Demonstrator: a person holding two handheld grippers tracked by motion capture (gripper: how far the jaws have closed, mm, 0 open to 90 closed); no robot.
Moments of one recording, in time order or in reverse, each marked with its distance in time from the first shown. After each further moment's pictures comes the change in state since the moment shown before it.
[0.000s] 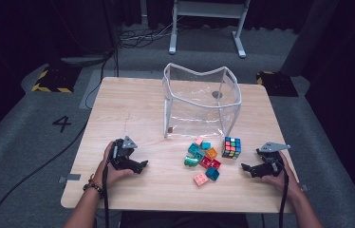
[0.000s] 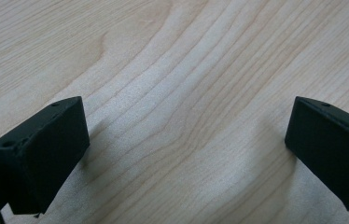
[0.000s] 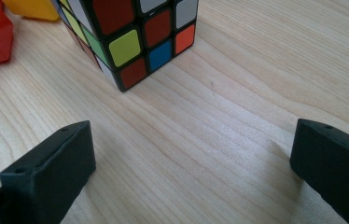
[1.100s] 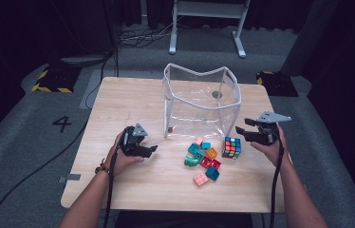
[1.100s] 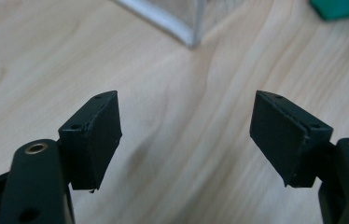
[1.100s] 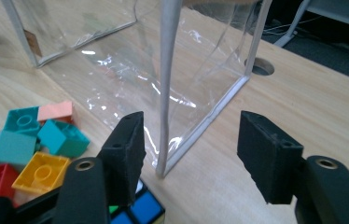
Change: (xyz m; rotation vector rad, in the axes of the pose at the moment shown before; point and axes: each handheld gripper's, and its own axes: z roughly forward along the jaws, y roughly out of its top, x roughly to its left) left arm 0.004 0.051 0.018 -0.086 -0.048 0.073; right arm -0.008 0.107 -0.011 -0.232 -0.054 -0.054
